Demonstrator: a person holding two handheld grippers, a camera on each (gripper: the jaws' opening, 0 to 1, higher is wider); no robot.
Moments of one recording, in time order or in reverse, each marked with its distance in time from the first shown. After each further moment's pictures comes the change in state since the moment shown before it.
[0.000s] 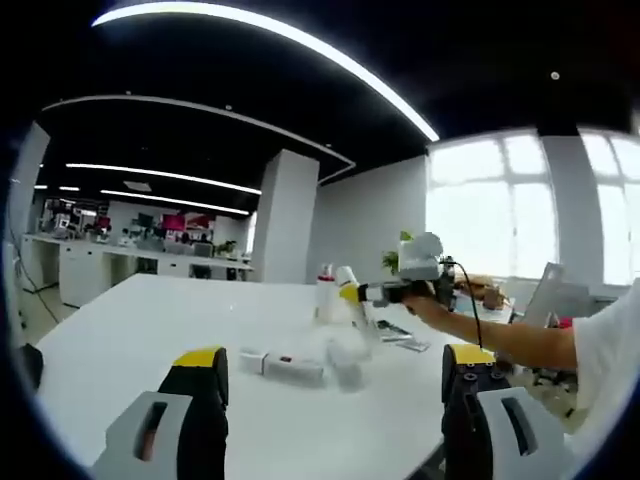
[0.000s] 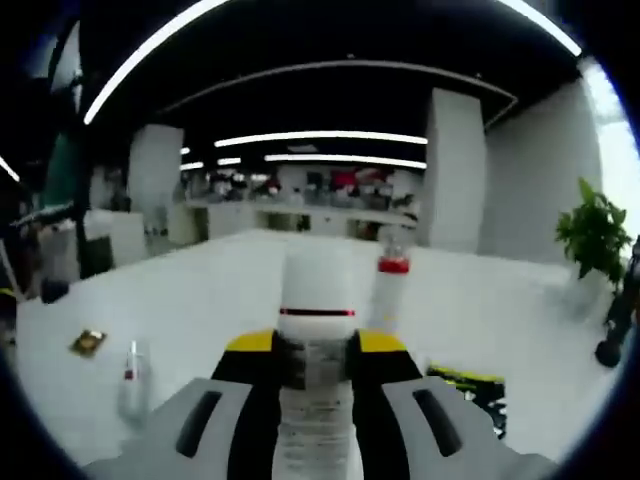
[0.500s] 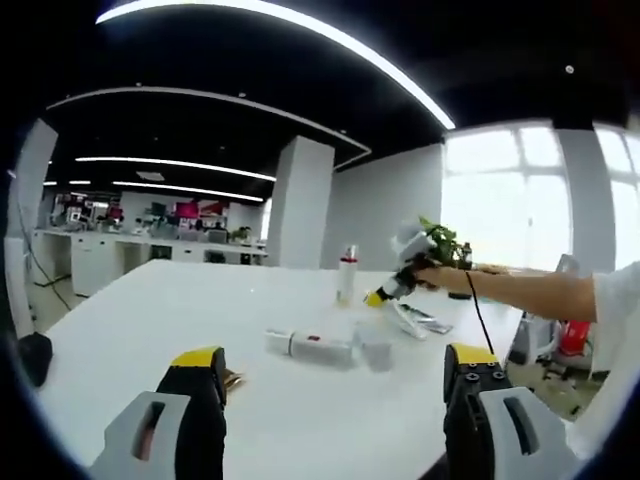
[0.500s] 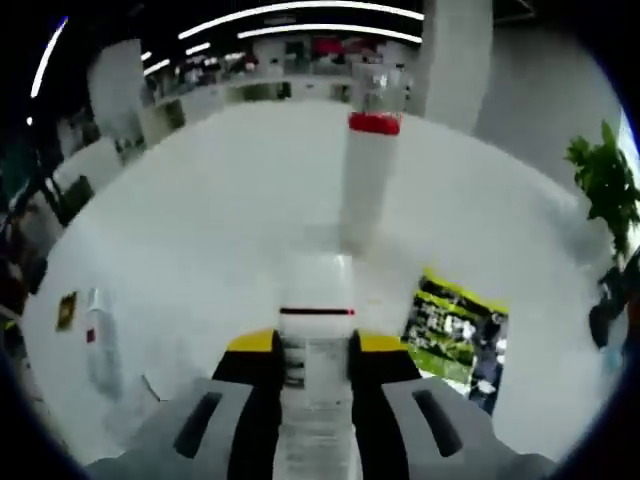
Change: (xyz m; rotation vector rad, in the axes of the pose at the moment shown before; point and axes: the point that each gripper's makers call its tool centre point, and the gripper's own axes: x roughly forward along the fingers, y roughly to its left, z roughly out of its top) left arm -0.006 0.031 -0.019 0.010 0.062 0.068; right arm 0.006 -0.023 -0.065 0.127 0.541 -0.006
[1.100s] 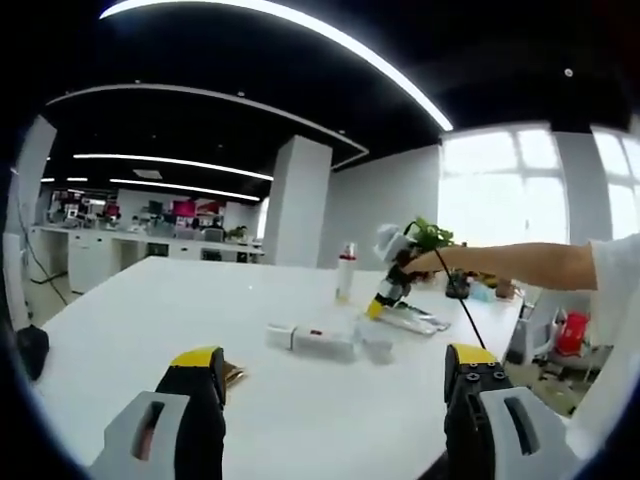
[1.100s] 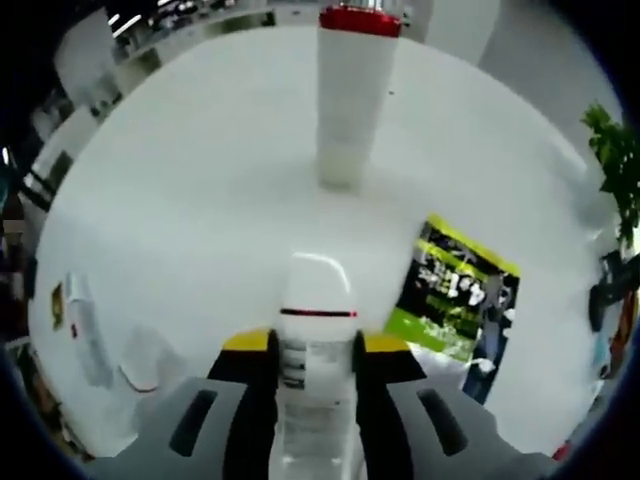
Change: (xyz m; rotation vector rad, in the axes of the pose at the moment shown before) left arm -0.001 0.011 -0.010 -0.015 0.006 -0.012; right arm 0.028 -0.023 -0.050 0.021 0.483 -0.011
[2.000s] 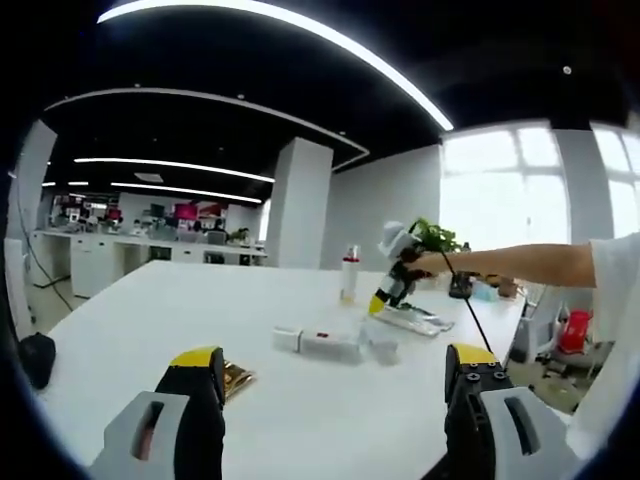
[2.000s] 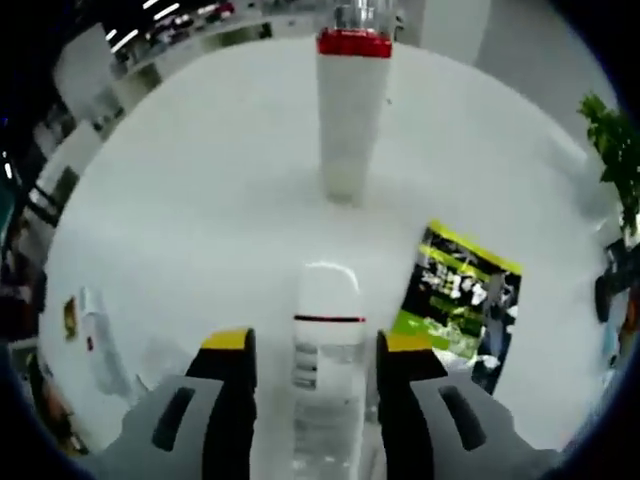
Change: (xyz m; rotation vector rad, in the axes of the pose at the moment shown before) left arm -0.004 0.008 0.005 0.014 -0.005 0.014; right arm 0.003 -0.002 0.011 0.053 -0.002 0.031
